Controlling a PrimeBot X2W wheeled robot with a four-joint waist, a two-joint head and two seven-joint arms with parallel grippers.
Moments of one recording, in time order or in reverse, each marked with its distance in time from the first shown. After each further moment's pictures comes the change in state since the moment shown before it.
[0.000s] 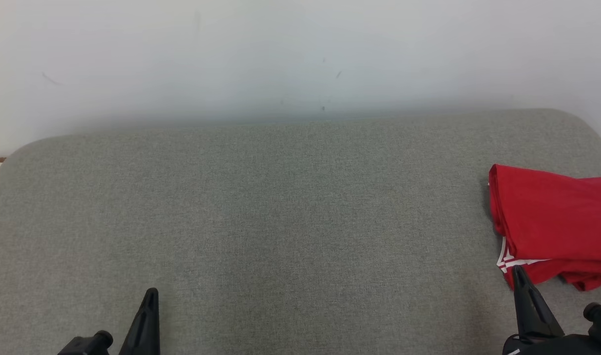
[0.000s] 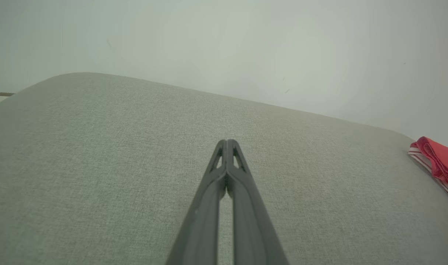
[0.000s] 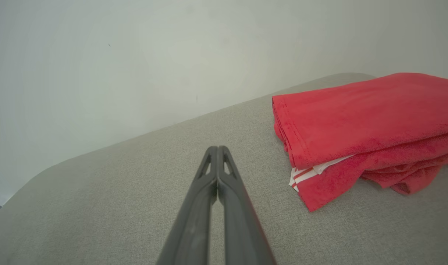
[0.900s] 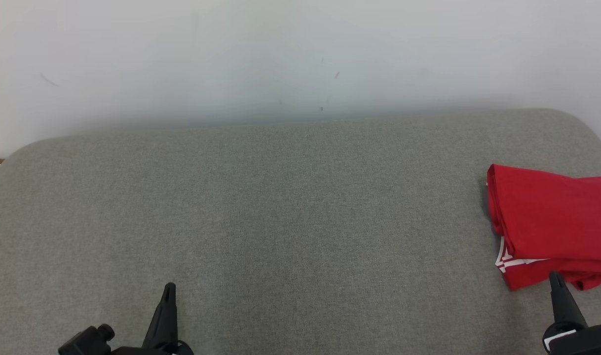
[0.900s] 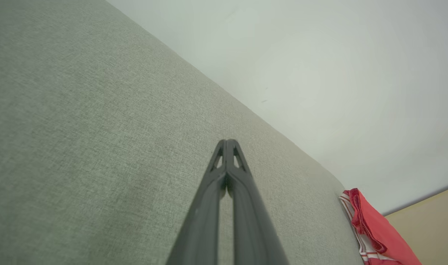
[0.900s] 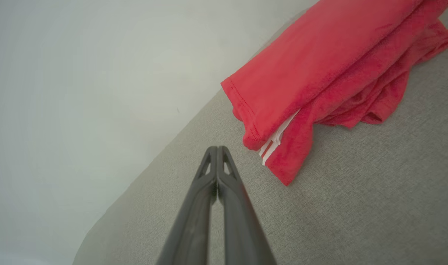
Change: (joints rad) left arm -0.087 -0.043 -0.065 0.123 -0.436 -0.080 -0.010; right arm -0.077 -0.018 -0.143 0.161 0.435 0.000 0.104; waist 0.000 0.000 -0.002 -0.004
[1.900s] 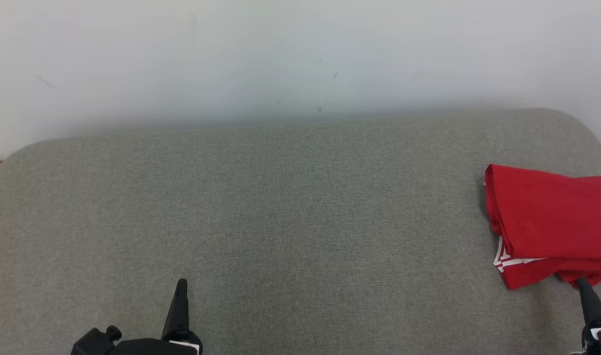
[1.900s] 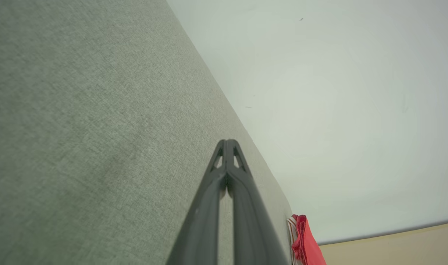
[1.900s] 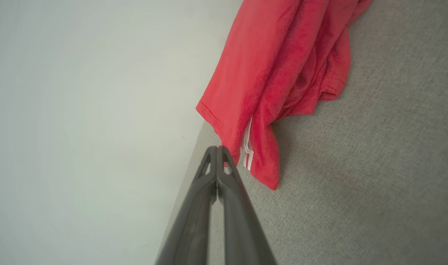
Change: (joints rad) left arm -0.072 -0.037 -0.053 0.097 -0.374 -0.069 -0.012; right arm -0.075 0.001 -0.160 0.141 0.344 0.000 0.114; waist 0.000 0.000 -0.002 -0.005
